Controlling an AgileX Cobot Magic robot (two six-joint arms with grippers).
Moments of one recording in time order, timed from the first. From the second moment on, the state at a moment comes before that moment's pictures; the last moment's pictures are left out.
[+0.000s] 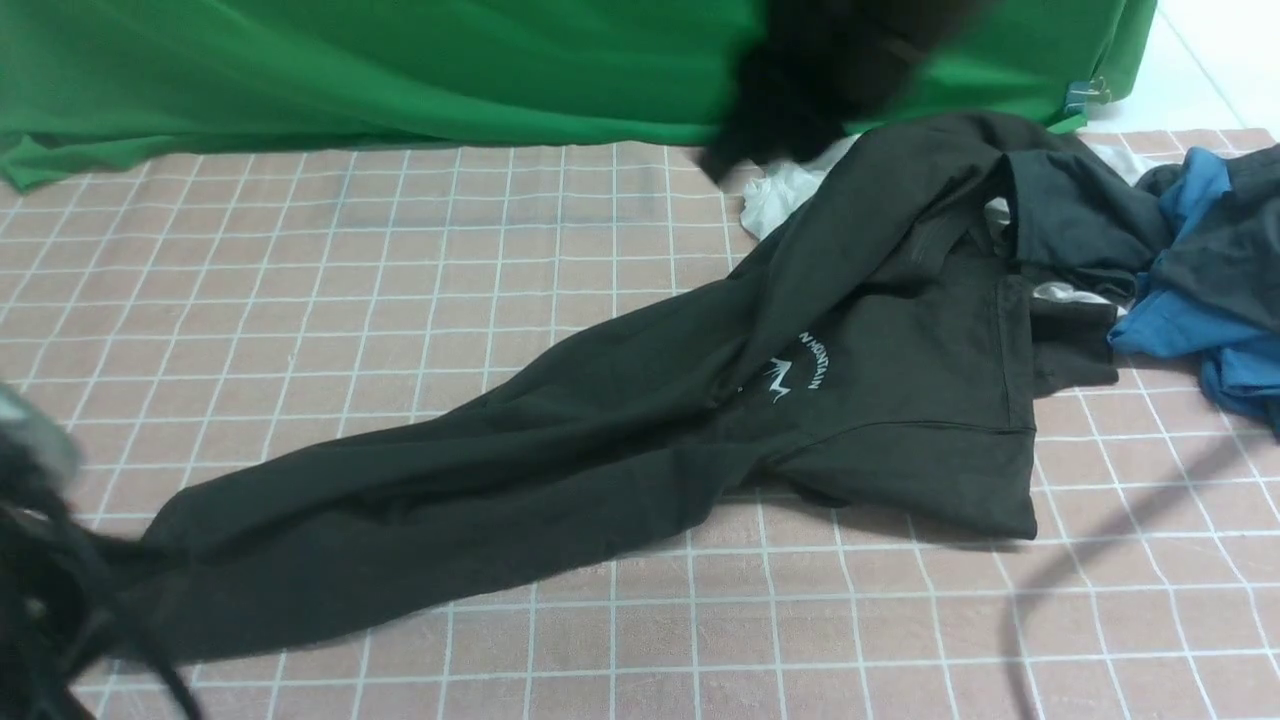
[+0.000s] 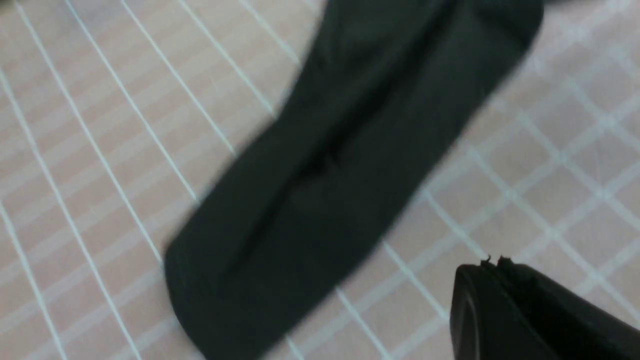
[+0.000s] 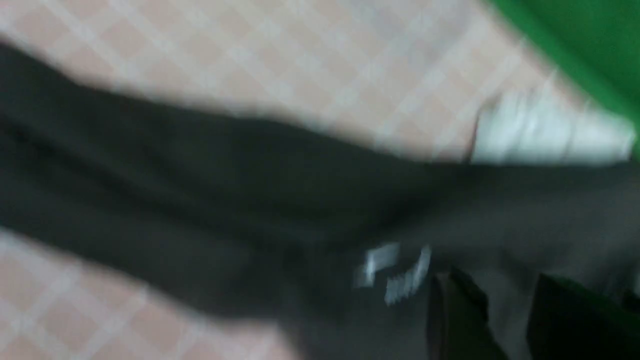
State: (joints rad) right arm 0.67 1.72 -1.78 -0.20 1.20 0.01; left arm -0.31 0.65 -0.71 -0.05 1.00 0.35
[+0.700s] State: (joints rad) right arm 0.66 1.14 -0.89 -0.06 0.84 0.05; left arm -0.09 1.26 -0.71 -0.20 0.98 0.80
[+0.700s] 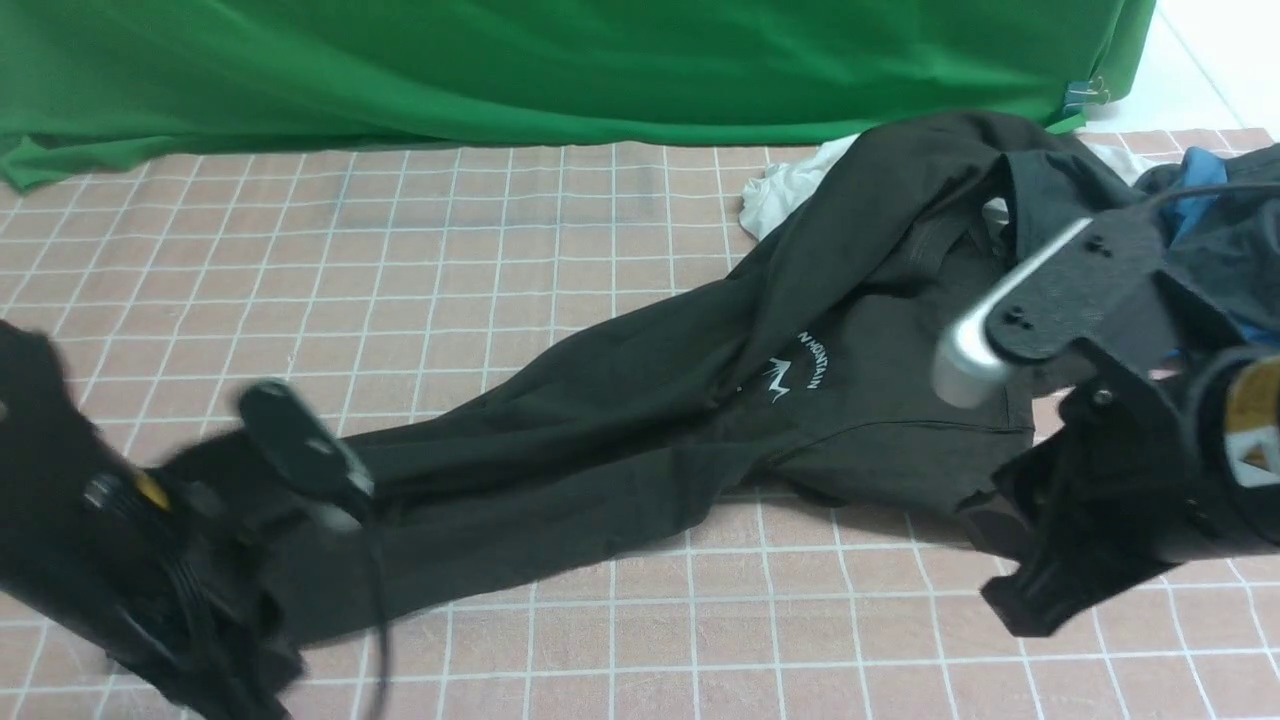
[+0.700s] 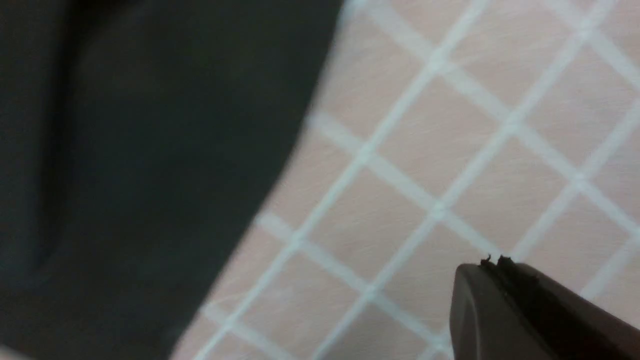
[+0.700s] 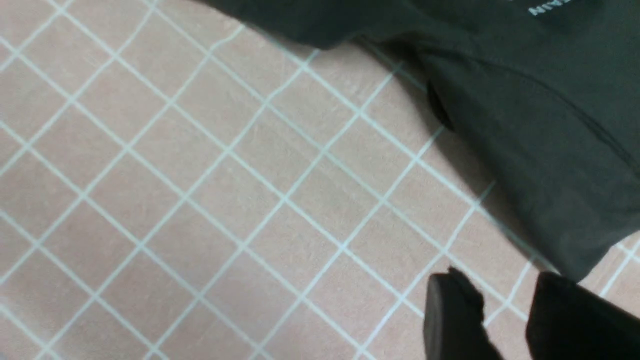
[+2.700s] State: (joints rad) right arm 0.66 1.07 -0.89 -0.03 0.71 0.01; left arm 0.11 1.48 -0.72 0.00 0.70 1.33
